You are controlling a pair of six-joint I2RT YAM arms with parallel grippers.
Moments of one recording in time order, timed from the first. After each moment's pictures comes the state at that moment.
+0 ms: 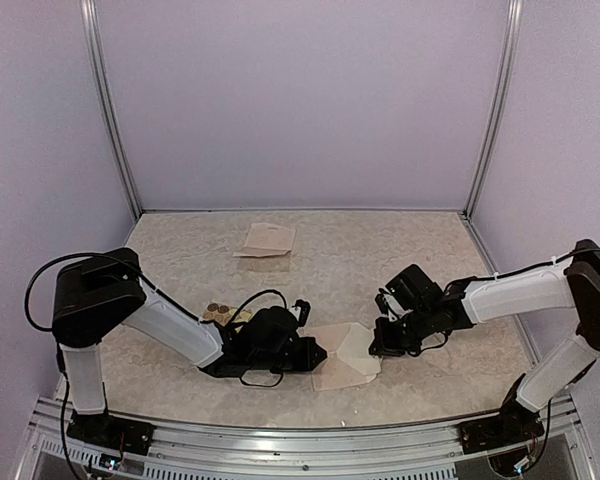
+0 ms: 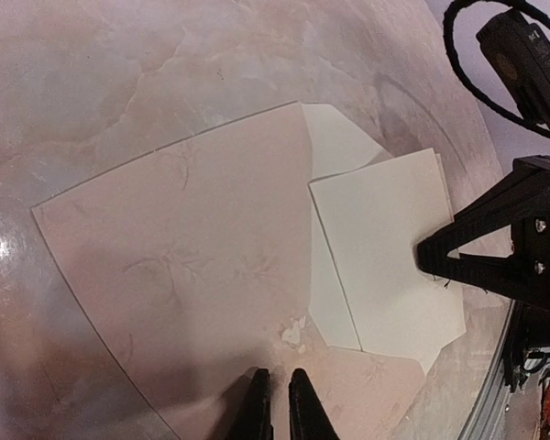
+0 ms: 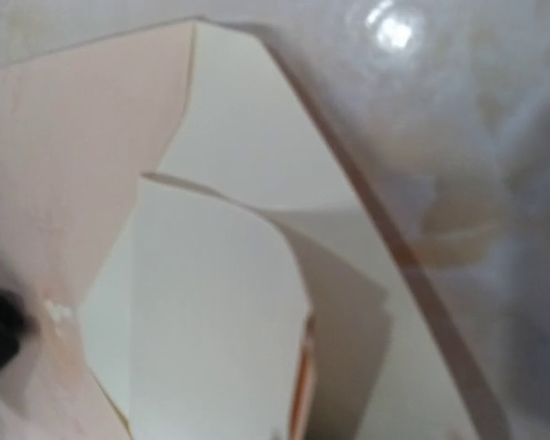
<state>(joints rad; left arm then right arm) -1.12 1.98 0.86 0.50 -0.03 -0.88 0.77 1.53 0.71 -0.23 -0.20 0.74</state>
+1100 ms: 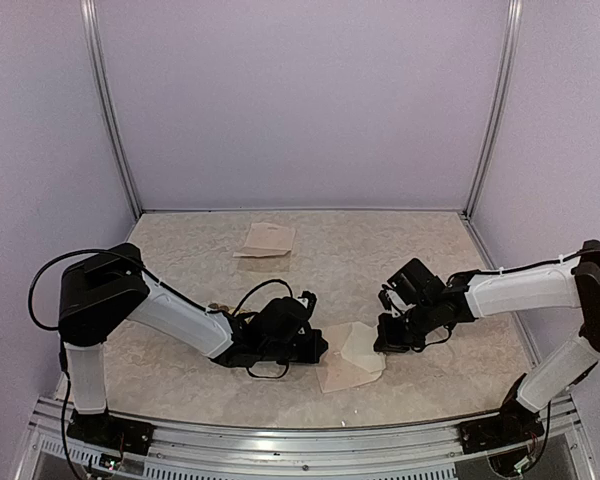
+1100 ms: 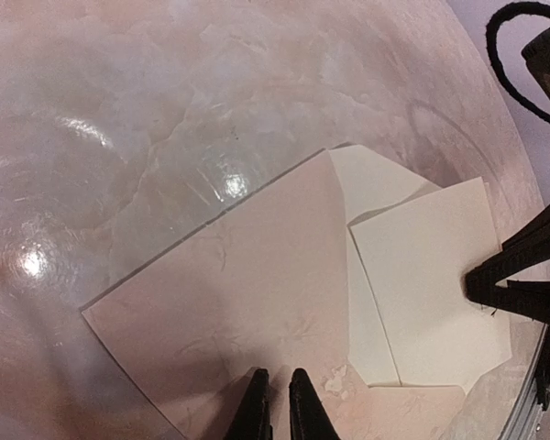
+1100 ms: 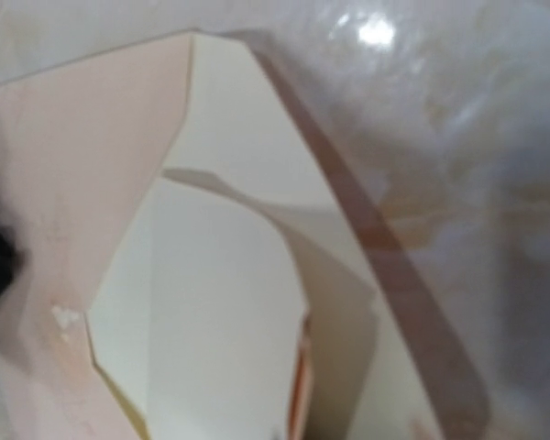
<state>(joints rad) -1.11 2.01 0.97 0.36 -0.08 -0.80 0.76 1.51 0.75 -0.33 -0.18 0.71</state>
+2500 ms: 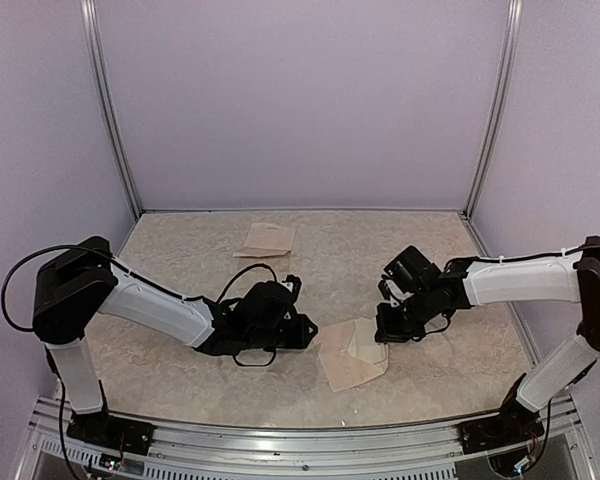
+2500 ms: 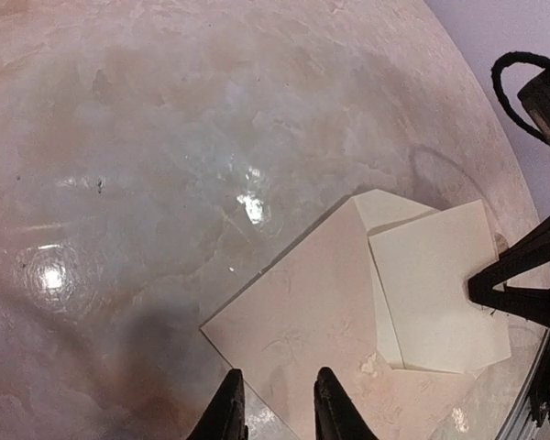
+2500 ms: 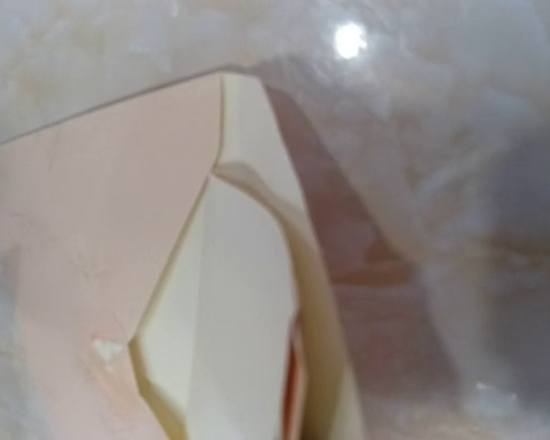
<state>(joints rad) -1.06 1.88 0.94 0.28 -0.15 -0.76 0.74 1.53 0.86 -0.44 -0.14 0.70</state>
